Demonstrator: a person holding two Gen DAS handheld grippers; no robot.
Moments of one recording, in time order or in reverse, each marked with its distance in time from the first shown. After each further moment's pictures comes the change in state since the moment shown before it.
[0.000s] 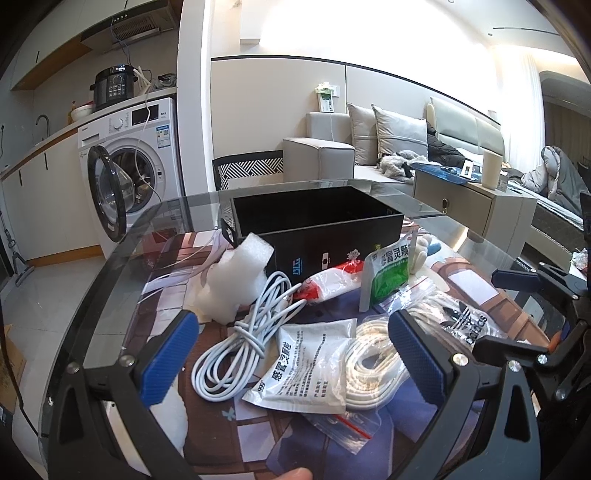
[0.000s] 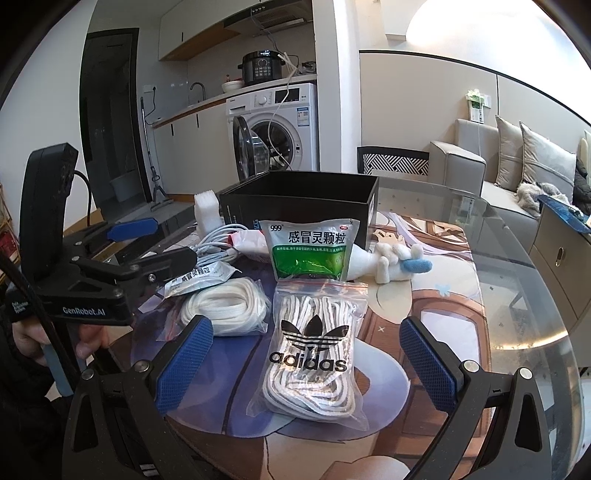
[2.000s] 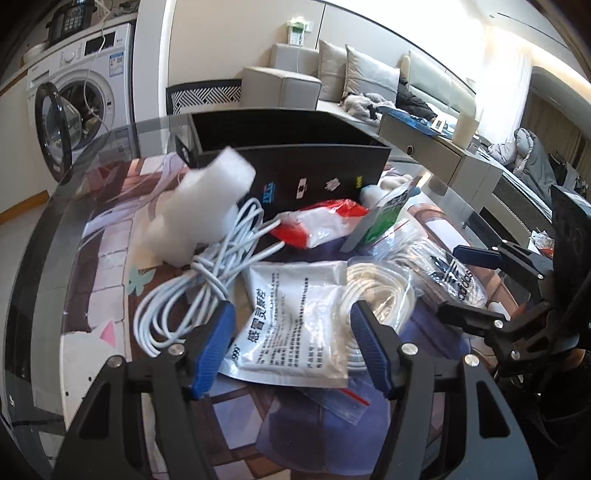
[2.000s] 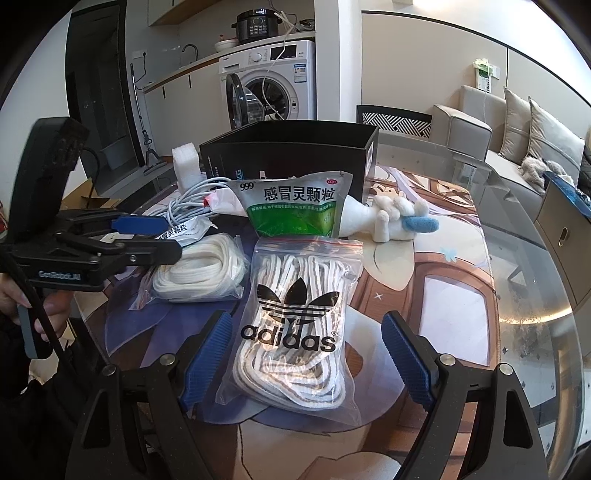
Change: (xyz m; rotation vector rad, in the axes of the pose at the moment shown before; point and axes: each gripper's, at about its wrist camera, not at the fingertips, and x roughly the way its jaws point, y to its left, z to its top) left arm 0.044 0.020 -0.002 -0.043 0.313 -0.235; right arm 0.031 -0.004 -0.004 -0.007 0.189 -0.009
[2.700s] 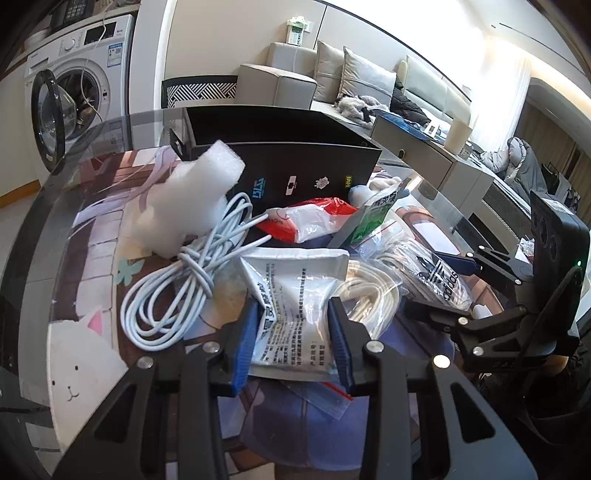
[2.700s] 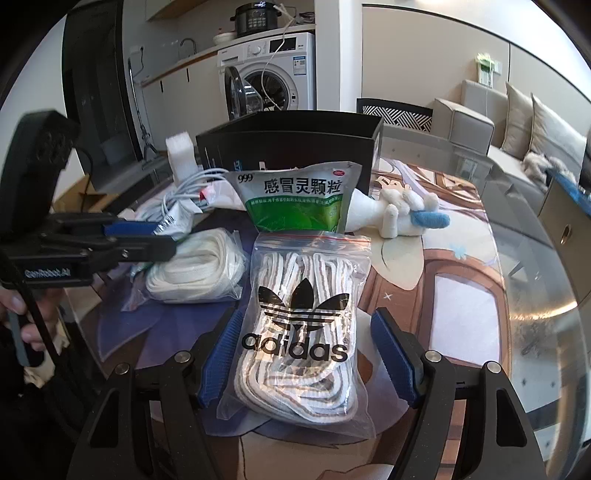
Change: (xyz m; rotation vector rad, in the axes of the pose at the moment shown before) left arm -0.004 0.000 -0.004 -0.025 -0.004 -0.047; right arm 0.018 0.007 0.004 -0.028 0.025 -0.034
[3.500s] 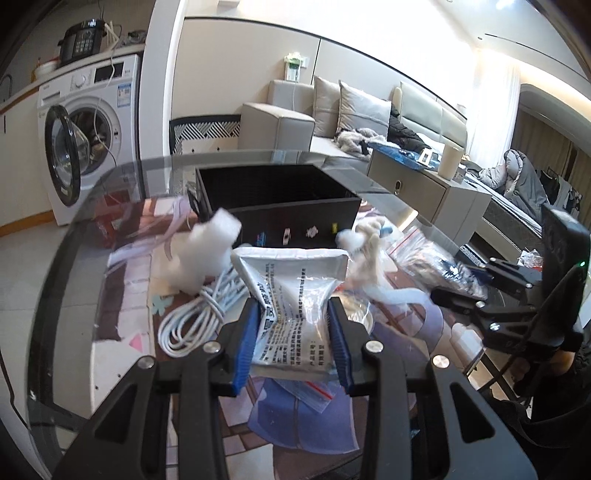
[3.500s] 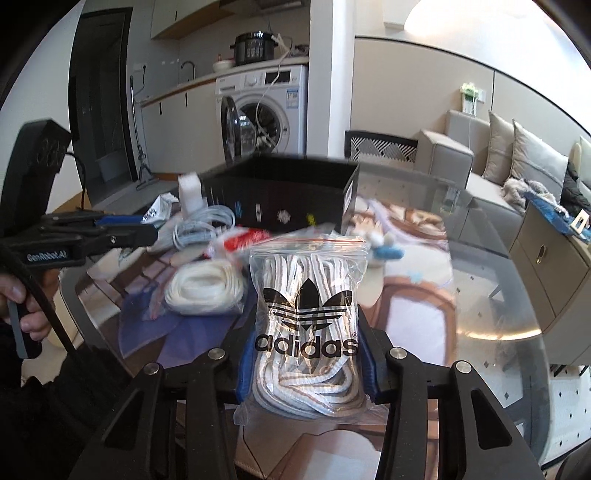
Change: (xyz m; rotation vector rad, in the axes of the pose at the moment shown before) left arm -0.055 -0.013 0.006 0.042 -0.151 0.041; right arm -0.067 -0.009 -0.002 0.014 -0.150 -0.030
